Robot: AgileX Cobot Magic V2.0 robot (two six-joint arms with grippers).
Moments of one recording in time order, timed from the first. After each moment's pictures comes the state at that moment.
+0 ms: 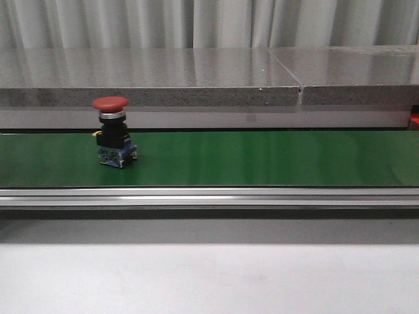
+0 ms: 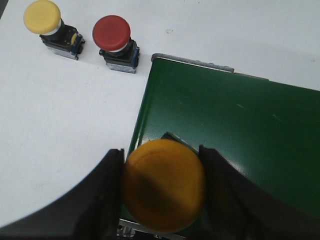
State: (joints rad) left arm 0.01 1.41 -1.08 0.24 0.73 -0.35; right arm -0.17 0.72 -0.69 0.50 0.47 -0.47
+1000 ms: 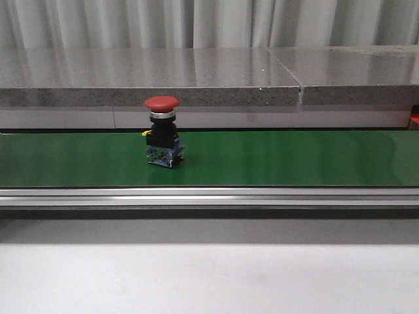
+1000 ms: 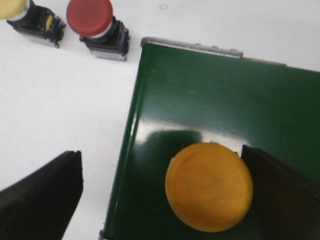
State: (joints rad) left arm 0.01 1.53 -1.11 0.24 0.71 -0.30; right arm -0.17 0.72 -0.69 0.50 0.47 -0.47
